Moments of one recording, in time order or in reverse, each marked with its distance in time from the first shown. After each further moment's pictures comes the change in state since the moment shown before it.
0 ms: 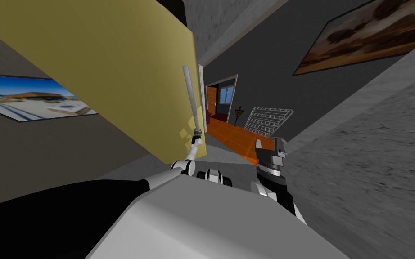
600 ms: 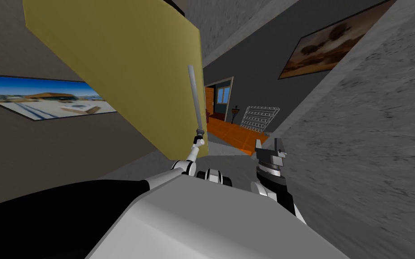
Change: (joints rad) left arm 0.007 -0.016 -0.078 -0.014 -0.004 0.026 0.029; right arm 0.000 0.000 0.000 0.000 0.000 0.000 0.000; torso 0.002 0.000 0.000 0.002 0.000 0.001
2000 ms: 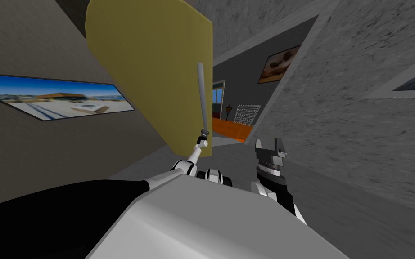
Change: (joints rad) left arm 0.016 -0.003 -0.184 -0.012 0.001 0.021 0.088; right arm 0.000 0.000 0.000 0.000 0.000 0.000 0.000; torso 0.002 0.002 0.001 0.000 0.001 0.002
